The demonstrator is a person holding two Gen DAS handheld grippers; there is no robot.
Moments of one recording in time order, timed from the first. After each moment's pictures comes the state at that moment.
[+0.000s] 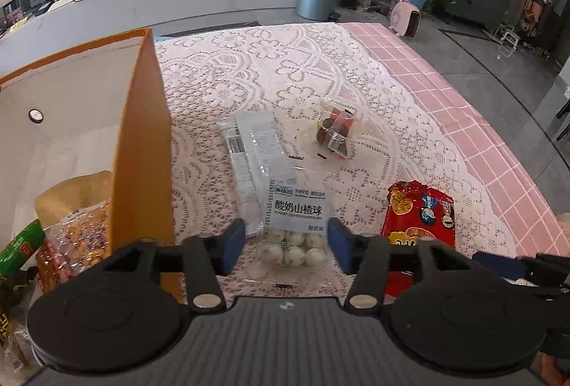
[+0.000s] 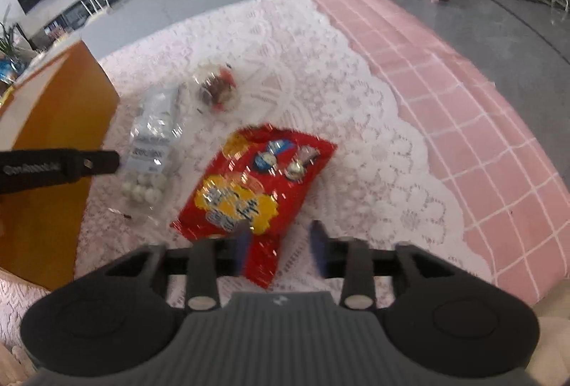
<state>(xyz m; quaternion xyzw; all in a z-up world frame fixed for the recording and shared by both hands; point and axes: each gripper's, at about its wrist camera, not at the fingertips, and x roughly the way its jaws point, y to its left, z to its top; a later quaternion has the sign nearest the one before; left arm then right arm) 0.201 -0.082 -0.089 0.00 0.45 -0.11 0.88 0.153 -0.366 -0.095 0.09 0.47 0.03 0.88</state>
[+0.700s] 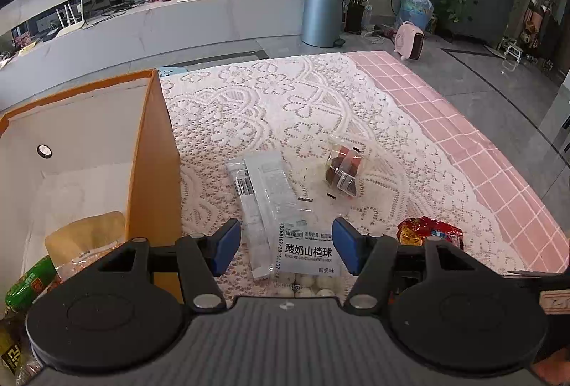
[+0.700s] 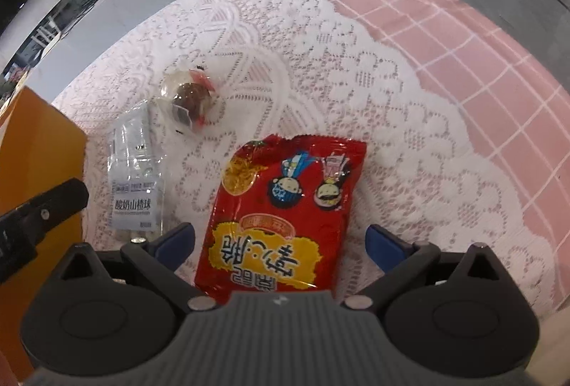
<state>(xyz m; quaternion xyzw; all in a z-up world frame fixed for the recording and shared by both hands) 0.213 -0.082 -0.078 0.01 0.41 -0.09 0.91 0.214 -0.348 -0.121 0.18 0.51 -0.05 0.84</state>
